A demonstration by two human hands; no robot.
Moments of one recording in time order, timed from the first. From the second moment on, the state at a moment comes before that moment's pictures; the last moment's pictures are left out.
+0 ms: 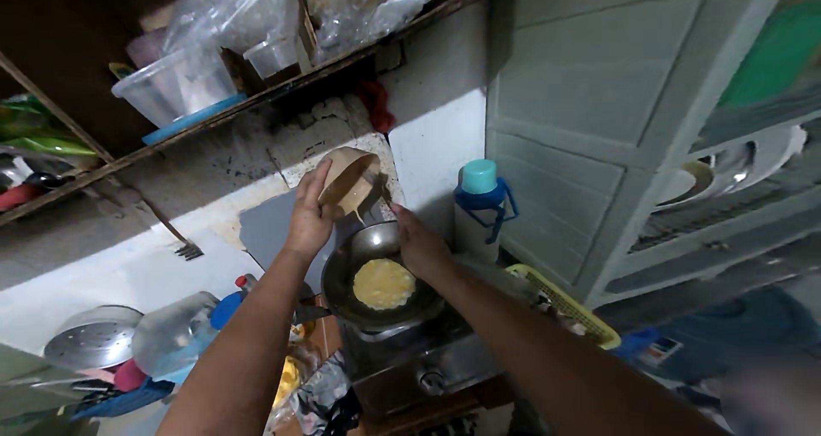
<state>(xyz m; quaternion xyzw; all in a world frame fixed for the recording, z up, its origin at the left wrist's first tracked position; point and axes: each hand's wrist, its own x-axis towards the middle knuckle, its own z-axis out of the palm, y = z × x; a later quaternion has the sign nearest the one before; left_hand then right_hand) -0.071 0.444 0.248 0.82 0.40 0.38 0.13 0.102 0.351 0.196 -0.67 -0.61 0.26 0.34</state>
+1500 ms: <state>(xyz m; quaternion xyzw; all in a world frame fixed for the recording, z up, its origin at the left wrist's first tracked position) -0.076 0.438 0.244 0.76 0.40 0.45 0.23 0.089 0.347 0.207 -0.63 -0.60 0.32 0.39</state>
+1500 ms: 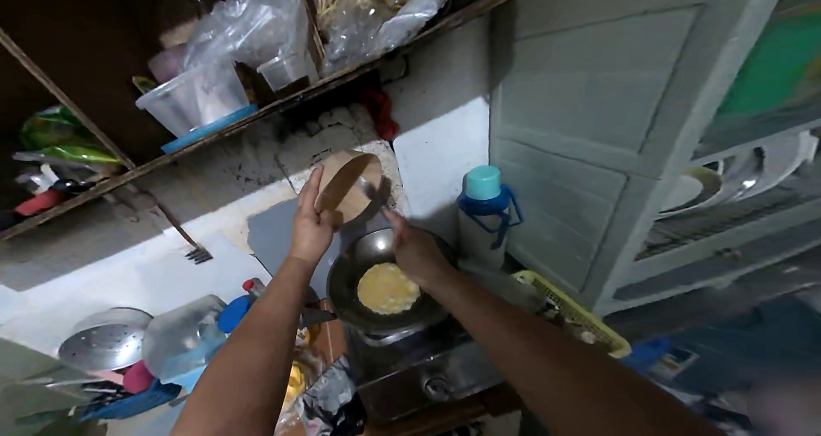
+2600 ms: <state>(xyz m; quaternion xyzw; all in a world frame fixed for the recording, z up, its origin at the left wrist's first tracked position) -0.083 0.437 0.247 0.72 0.44 0.42 0.33 0.102 0.359 0.220 -0.66 -0.67 0.21 0.26</state>
